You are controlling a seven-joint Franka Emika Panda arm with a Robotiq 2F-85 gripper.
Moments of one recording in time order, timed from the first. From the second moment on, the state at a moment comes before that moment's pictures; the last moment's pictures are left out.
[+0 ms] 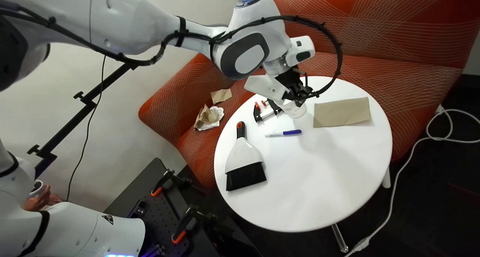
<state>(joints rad) -0.25 0.77 -0.01 -1.70 0.07 2.55 -0.28</state>
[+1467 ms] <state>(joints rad) -0.25 0.67 -0.01 -1.74 0.06 2.56 -0.27</state>
